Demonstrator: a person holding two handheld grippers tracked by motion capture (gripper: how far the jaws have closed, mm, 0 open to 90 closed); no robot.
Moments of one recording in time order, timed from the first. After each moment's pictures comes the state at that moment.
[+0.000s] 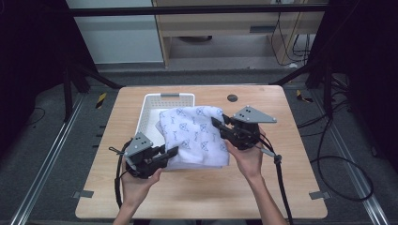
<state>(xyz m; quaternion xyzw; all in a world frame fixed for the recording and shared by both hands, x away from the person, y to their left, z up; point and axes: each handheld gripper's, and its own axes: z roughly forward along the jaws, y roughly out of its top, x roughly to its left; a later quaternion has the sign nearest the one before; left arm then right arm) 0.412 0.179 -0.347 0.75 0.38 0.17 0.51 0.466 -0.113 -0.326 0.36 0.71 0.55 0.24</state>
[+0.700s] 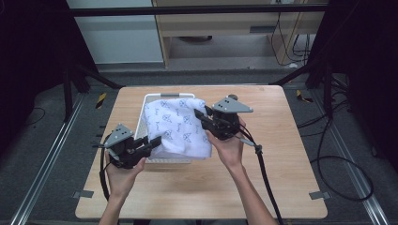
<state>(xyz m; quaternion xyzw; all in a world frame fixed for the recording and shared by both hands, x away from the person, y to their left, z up) 0.431 0.219 -0.344 0.73 0.42 0.19 0.51 0.492 -0.068 -0.321 0.35 0.71 0.56 0.25</state>
